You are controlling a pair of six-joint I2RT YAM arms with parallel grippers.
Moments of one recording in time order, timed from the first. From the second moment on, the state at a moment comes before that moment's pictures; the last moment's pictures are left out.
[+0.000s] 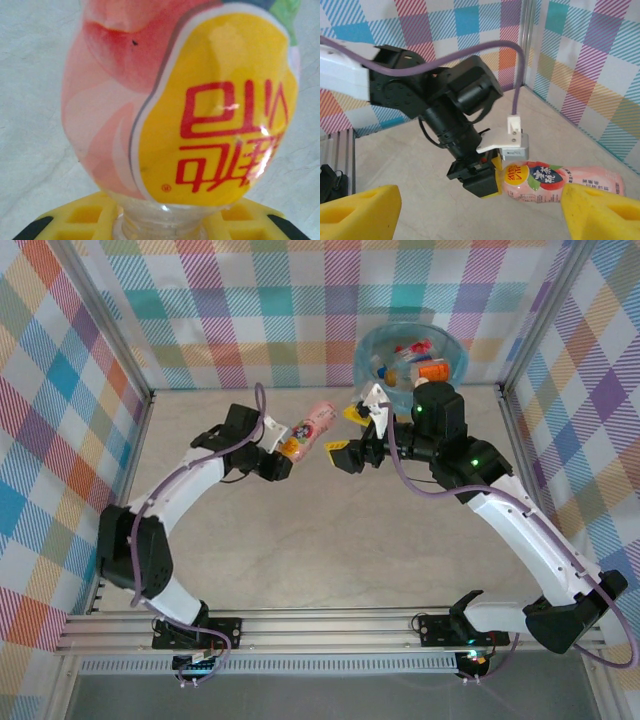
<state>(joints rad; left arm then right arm) -0.34 1.55 1.26 -0.65 0.34 0.10 0.64 1.26 1.47 -0.50 -0.49 -0.14</state>
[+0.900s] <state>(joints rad) -0.37 1.08 1.22 -0.51 0.56 -0.06 0.63 1.54 1.85 -0.34 -0.56 0.48</state>
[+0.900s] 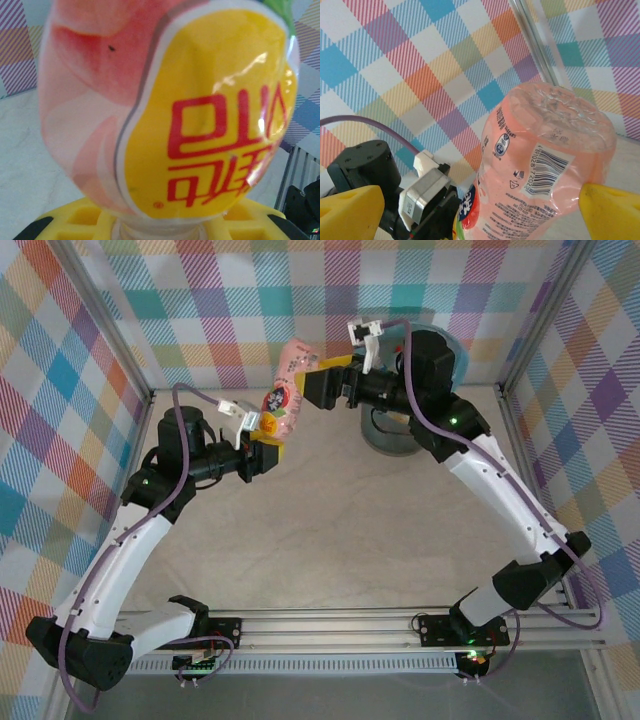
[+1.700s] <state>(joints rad) -0.41 0.97 1.17 -0.54 0.36 -0.05 0.64 1.56 1.81 -0.34 -0.54 0.53</state>
